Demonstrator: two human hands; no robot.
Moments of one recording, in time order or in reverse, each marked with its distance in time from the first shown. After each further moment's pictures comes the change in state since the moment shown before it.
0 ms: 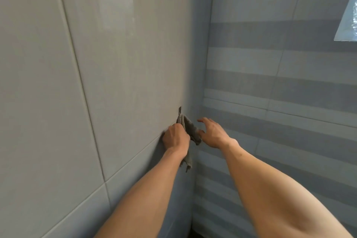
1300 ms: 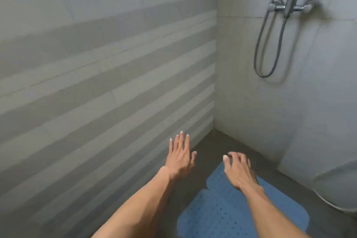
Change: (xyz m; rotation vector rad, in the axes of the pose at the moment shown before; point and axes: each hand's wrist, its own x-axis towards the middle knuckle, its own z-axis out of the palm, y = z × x) left_hand -0.420 0.206 0.220 0.064 -0.800 1.605; right_hand -0.591 0.230 0.041 0.106 0.579 1.569
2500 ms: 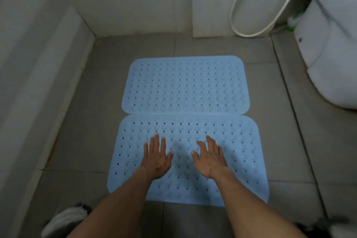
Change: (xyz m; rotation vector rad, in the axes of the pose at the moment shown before) left_hand 0.054 0.000 0.735 0.171 -0.639 0.429; right_hand 0.040 0.440 0.546 0.102 -0.249 0.537
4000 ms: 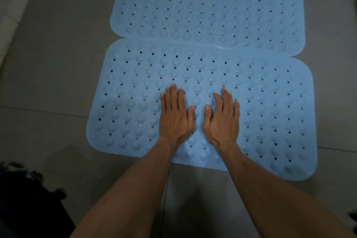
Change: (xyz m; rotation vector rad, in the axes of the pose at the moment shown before) left_hand 0.101 -0.029 0.192 -0.144 0.624 0.115; right_hand 0.117 0.034 0.193 -0.143 0.688 -0.023
